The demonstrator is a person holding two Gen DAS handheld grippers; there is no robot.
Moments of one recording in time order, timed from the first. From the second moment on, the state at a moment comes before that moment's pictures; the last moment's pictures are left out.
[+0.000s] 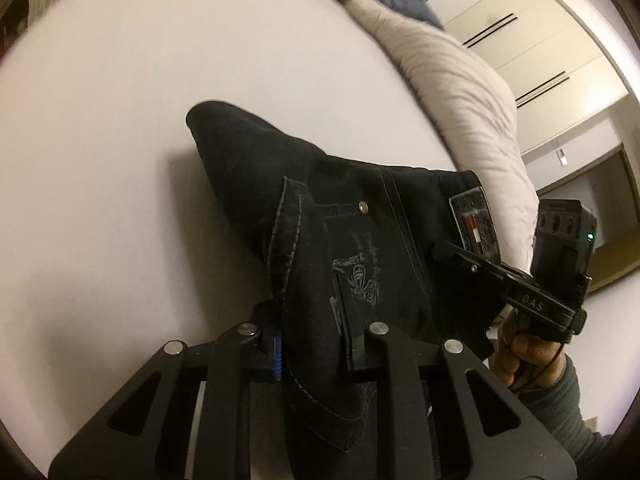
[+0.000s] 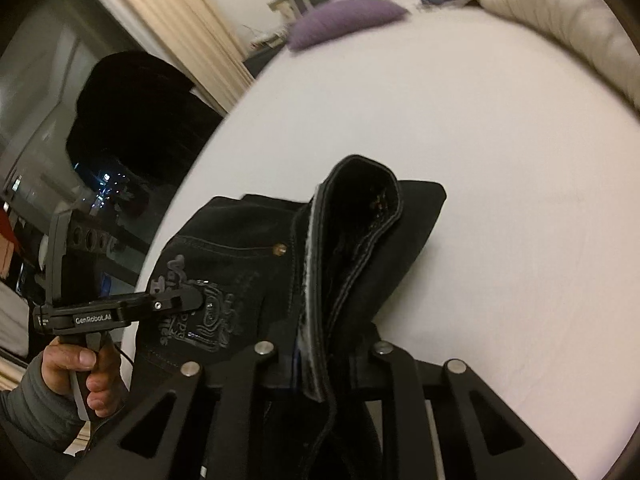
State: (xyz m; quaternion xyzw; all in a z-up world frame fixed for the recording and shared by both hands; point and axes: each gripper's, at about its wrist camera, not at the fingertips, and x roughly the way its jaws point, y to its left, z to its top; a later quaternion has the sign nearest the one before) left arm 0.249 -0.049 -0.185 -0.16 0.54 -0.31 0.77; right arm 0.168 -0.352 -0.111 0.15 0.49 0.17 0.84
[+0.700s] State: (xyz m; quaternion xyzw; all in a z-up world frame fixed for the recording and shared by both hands) left arm 0.399 -0.007 -0.236 -0.13 0.52 -0.24 0.81; right arm 0.300 -0.371 -0.197 0.30 0.45 0.19 0.82
